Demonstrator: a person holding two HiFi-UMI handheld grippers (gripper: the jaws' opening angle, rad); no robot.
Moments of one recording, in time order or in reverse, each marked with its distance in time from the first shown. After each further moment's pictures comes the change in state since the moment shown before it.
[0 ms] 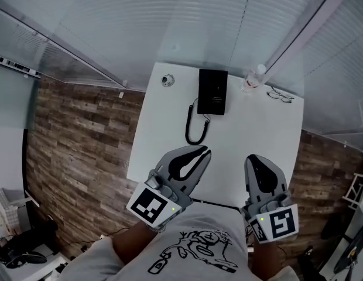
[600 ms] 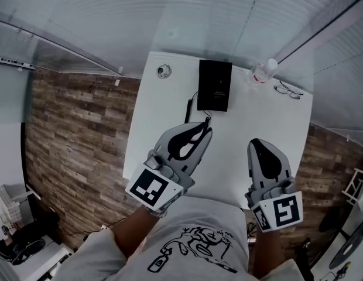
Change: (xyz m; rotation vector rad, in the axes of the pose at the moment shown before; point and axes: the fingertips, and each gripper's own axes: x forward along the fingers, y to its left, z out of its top) left arm 0.054 0.069 -0.027 -0.017 0.028 0.031; right arm 0.067 -0.039 -0.028 0.003 0.060 0.001
